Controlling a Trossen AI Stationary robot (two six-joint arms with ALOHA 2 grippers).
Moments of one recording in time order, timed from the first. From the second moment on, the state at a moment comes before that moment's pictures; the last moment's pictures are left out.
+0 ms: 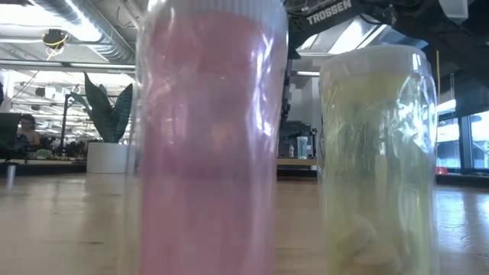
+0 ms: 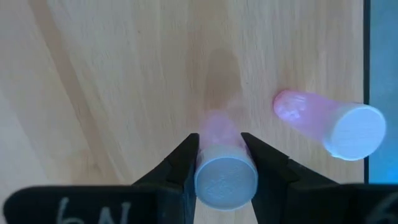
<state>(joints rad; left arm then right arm) -0.15 1.14 1.42 -1.09 -0.49 -0.23 -0.46 2.22 2.01 -1.18 0.08 -0.25</state>
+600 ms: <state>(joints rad) -0.15 1.14 1.42 -1.09 -0.49 -0.23 -0.48 2.24 2.01 -1.18 0.06 -0.25</state>
